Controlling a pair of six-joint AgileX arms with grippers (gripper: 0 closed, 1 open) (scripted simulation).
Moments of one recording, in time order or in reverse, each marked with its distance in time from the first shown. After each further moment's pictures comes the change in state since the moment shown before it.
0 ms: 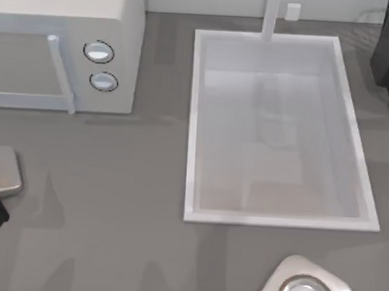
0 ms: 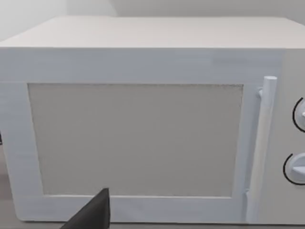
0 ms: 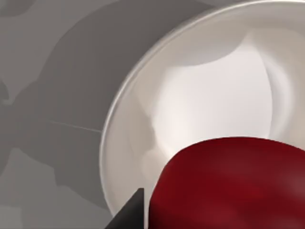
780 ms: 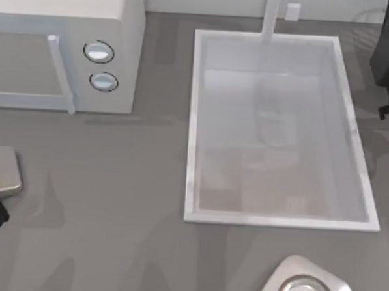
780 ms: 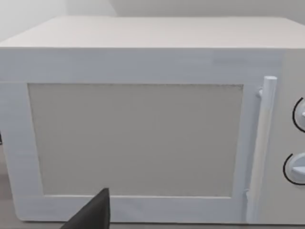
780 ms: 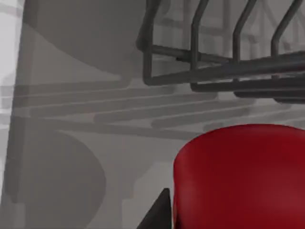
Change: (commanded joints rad) left arm 0.000 0.000 0.000 0.000 0.000 0.000; right arm 0.360 -0.018 -0.229 0.782 0.252 0.103
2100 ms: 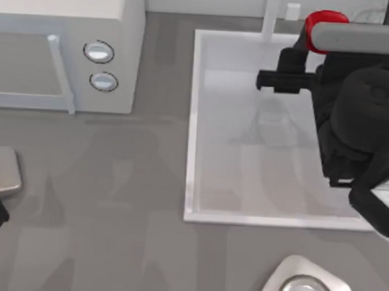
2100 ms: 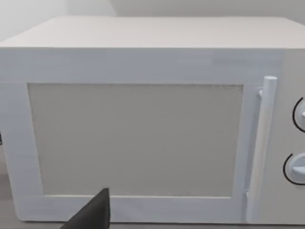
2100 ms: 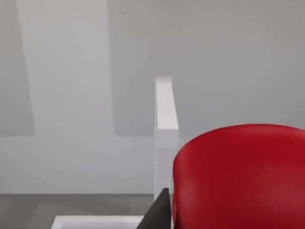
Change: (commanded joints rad) left arm 0.000 0.000 0.000 0.000 0.000 0.000; right arm 0.558 -0.161 -0.454 1.230 0.379 0.175
